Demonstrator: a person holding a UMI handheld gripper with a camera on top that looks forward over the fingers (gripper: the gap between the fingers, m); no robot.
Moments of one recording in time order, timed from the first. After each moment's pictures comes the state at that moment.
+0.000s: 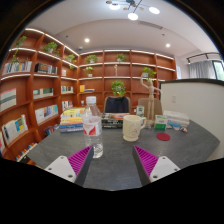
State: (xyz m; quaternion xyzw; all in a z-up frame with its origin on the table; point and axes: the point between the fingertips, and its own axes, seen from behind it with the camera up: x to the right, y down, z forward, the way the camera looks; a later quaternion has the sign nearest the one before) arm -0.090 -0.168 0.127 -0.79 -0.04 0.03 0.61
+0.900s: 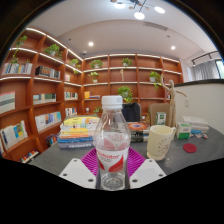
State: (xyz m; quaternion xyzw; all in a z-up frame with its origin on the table) arm -0.201 -0.022 0.101 -0.76 -0.05 0.06 0.64
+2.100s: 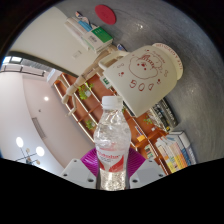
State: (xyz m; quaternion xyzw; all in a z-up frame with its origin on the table) arm -0.123 0.113 0.212 -0.30 0.57 0.70 0.32
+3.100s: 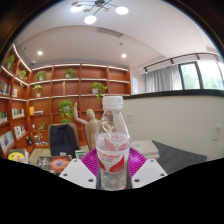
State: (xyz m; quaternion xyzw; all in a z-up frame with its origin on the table) arm 0.123 0.067 0.241 -0.72 0.17 -0.13 0.66
